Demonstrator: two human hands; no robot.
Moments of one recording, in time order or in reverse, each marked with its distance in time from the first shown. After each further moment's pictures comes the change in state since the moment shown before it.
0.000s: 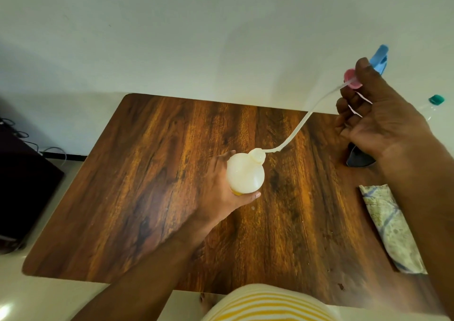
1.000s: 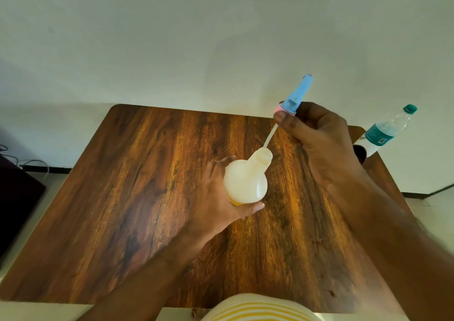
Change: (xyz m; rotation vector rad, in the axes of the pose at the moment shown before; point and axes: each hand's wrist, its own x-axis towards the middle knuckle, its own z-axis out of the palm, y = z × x) left_hand 0.005 0.043 -0.014 -0.049 -0.006 0.043; right_hand -0.019 0.045 0.019 -0.418 -0.269 -0.413
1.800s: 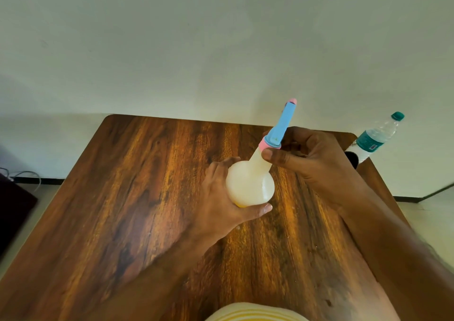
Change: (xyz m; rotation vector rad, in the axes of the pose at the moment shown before) left_hand 0.015 0.037 -0.003 -0.073 0.003 0.011; right_hand -0.018 -0.014 -0.016 -0.285 -0.273 -0.041
